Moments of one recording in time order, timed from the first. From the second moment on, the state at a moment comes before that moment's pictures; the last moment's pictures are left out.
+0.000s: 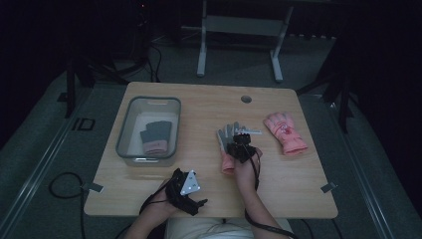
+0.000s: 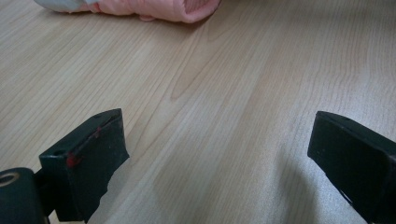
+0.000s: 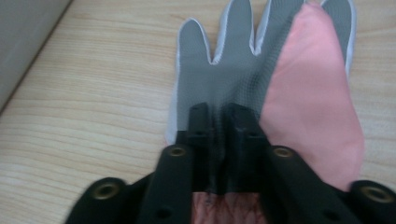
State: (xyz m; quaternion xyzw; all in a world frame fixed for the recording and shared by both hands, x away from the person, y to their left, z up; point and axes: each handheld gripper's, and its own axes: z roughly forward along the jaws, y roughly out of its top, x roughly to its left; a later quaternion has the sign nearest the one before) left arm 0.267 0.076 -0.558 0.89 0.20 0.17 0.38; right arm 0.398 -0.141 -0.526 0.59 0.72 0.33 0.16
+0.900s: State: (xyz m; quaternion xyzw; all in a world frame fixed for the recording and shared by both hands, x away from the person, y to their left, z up) left arm 0.268 0.079 -0.559 0.89 0.20 0.16 0.38; right arm 0.418 -0.332 -0.466 0.50 0.74 0.36 0.25
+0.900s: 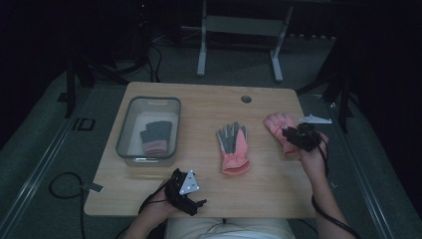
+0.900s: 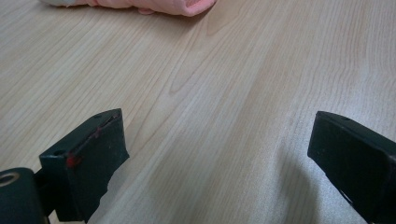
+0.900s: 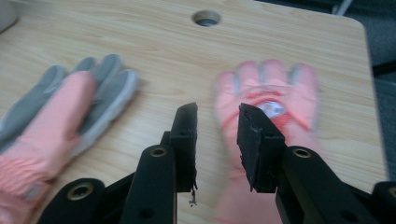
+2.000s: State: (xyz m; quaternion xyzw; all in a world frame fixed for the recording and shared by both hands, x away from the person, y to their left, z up) left arm 0.268 0.083 -0.560 0.88 0.21 0.16 0.39; right arm 0.493 -0.350 -0.523 0.51 0.79 0.26 0.24
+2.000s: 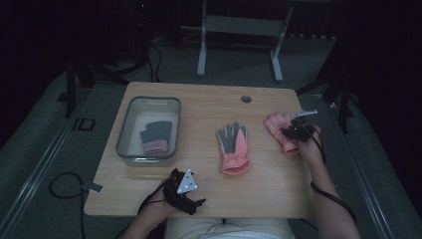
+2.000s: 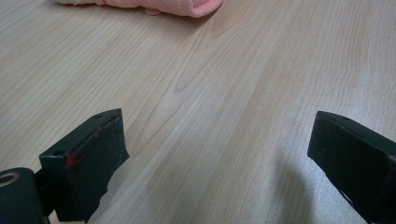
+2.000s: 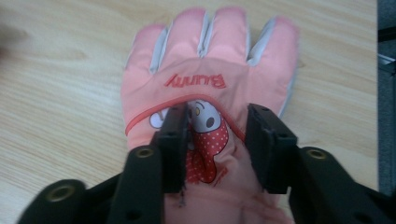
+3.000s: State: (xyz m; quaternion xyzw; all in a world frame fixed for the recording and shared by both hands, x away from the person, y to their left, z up) left arm 0.269 0.085 -0.561 0.88 0.21 0.16 0.39; right arm 0.408 -0.312 -0.459 0.59 0.69 0.35 0.23
